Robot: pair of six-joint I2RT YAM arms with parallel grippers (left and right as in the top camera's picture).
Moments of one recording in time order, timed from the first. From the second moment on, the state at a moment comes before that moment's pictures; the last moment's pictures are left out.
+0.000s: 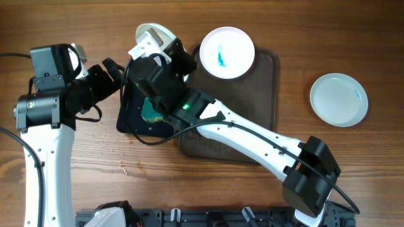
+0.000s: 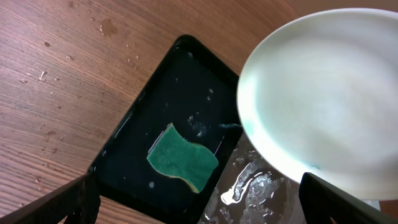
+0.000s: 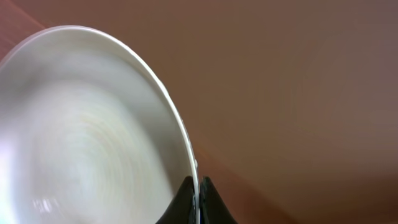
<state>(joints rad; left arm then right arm) 0.14 1.28 1.32 -0.99 0.23 -0.47 0.97 1.93 1.66 -0.18 0.99 -0.42</state>
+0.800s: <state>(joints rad) 0.14 1.28 1.32 -0.99 0.23 -0.47 0.64 1.91 1.67 -0.65 0.09 0.25</state>
